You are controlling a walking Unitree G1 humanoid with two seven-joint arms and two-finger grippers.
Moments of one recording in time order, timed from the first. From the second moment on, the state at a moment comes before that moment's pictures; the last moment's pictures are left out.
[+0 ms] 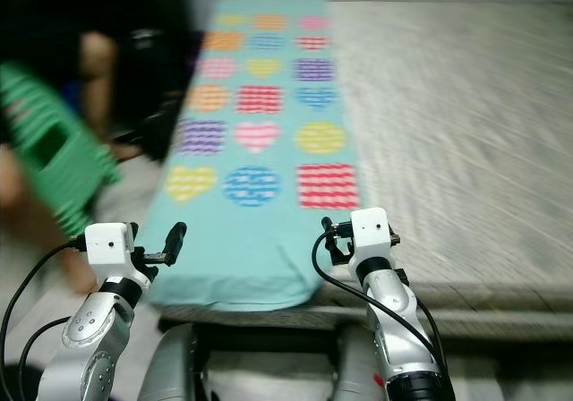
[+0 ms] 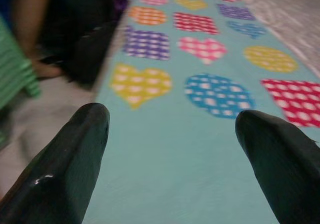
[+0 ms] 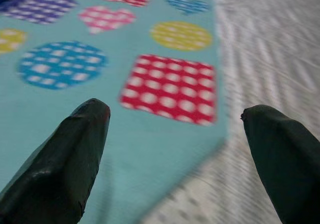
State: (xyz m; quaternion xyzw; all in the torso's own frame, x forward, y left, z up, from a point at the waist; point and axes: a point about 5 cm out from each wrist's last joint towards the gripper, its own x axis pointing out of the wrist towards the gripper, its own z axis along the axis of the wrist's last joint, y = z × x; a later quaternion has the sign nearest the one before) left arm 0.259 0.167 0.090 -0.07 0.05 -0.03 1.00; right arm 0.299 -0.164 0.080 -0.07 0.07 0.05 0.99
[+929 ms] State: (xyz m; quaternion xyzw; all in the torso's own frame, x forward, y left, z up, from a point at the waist) left arm 0.251 0.166 0.075 -0.06 0.10 -0.04 0.99; right arm 0.279 -0.147 0.059 -0.15 0.18 0.17 0.96
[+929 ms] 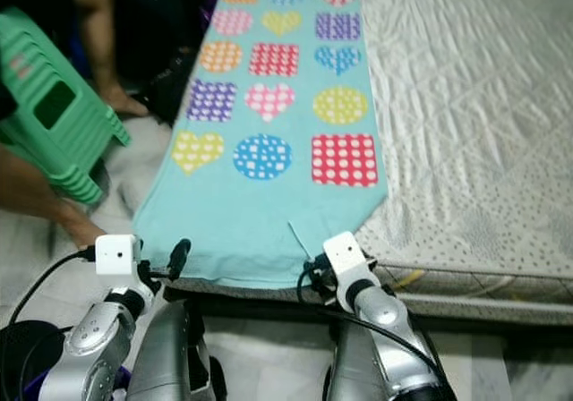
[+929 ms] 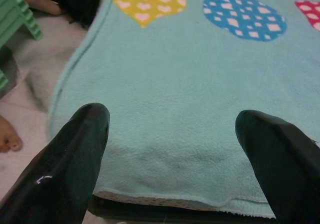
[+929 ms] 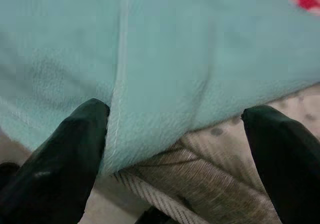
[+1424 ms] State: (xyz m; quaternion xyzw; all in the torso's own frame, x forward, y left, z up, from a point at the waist) left arm 0.264 0.161 0.085 -0.06 0.08 -0.04 0.99; right arm 0.278 -0.131 0.102 -0.12 0.07 0.13 0.98
